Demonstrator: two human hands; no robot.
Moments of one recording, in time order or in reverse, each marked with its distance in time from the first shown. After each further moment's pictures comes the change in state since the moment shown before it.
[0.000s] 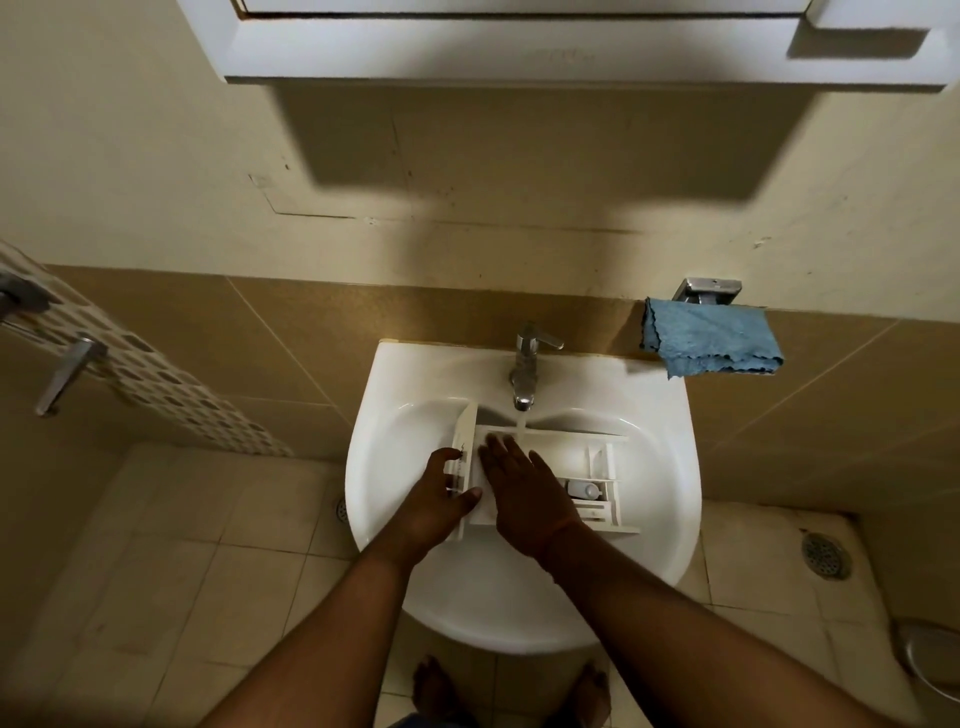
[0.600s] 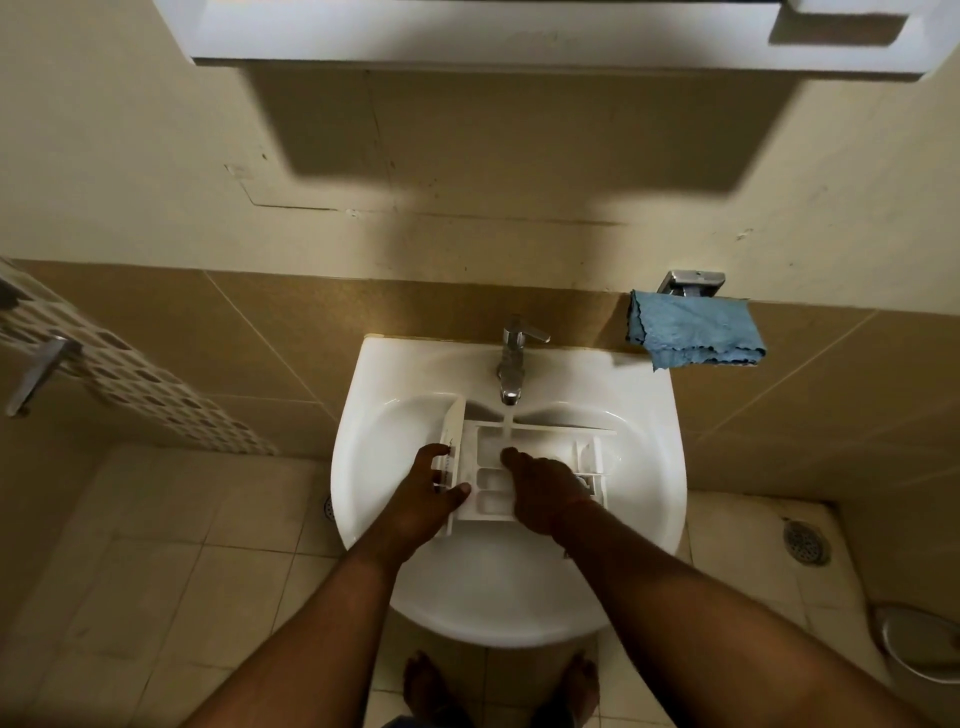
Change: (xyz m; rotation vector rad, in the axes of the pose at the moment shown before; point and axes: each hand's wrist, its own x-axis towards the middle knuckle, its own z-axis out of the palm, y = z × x) left_hand 0.006 -0.009 0.001 -0.008 -0.012 -0.011; right_hand -0.005 0.033 -0.011 0.083 -0.214 0.232
